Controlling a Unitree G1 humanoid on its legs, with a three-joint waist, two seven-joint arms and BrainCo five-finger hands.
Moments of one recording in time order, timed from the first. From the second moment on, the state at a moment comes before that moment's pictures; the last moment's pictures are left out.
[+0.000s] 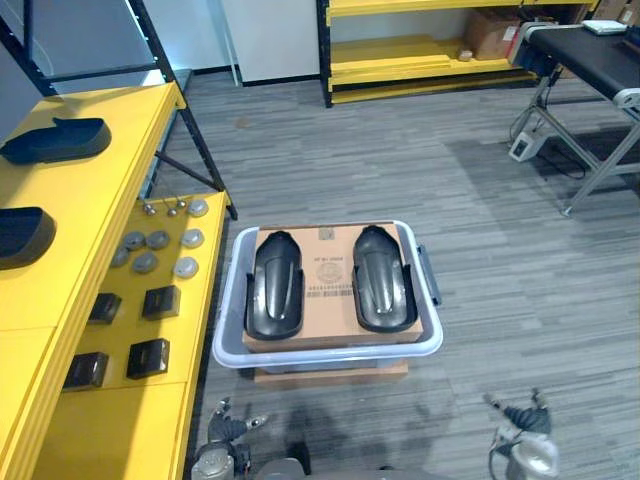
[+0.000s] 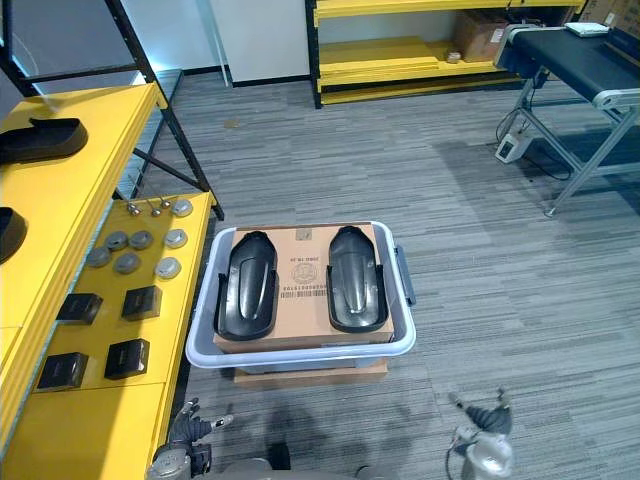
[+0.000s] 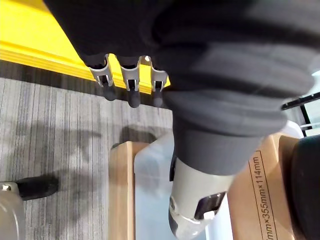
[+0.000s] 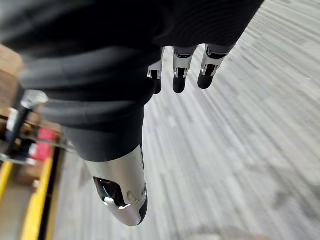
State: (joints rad) left arm 0.18 0.10 0.07 0.78 0.01 -0.06 0.18; right arm 0.16 -0.19 -0.43 0.24 0.00 -0.06 -0.31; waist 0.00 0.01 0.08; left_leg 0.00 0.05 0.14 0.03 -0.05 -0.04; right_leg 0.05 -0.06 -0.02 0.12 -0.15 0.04
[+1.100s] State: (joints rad) left arm 0.17 0.11 -0.03 0.75 0.01 -0.10 0.20; right arm -0.49 -0.37 -0.11 0.82 -0.18 0.01 -0.36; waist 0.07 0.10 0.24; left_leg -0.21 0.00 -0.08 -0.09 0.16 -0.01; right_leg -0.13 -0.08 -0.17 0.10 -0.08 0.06
